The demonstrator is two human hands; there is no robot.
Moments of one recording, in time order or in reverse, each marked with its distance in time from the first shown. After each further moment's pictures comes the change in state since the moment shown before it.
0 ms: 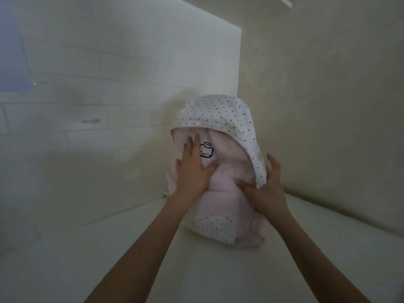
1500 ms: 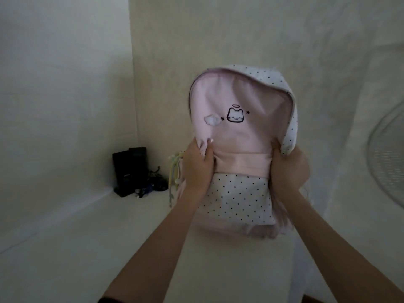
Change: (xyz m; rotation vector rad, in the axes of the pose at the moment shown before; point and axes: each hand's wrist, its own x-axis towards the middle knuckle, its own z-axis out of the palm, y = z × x) left_hand 0.033 0.139 0.227 -0.605 0.058 0.073; right_hand 0.093 0.066 -0.212 -0.584 0.936 0.152
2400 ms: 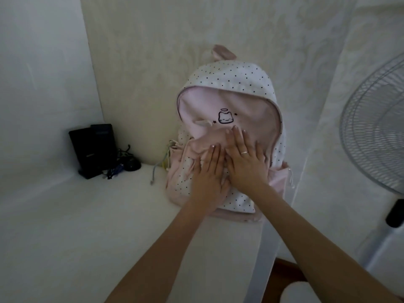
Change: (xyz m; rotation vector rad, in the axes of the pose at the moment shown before) left_hand -0.103 -0.050 0.086 0.771 -0.535 0.462; right_hand -0.015 0.093 0.030 -0.581 -0.326 -0.792
